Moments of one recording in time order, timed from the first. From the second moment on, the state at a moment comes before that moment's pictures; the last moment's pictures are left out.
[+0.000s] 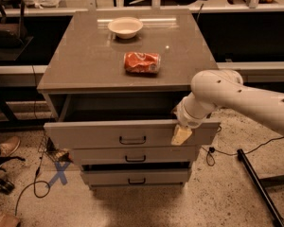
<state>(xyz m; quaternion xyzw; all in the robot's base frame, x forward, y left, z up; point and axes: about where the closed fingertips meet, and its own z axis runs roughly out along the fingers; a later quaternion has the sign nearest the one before) 0.586 -0.124 0.644 -0.69 0.70 0.03 0.18</state>
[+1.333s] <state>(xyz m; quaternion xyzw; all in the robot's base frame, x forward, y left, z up) 0.553 -0.132 0.645 -0.69 0.72 0.04 0.11</state>
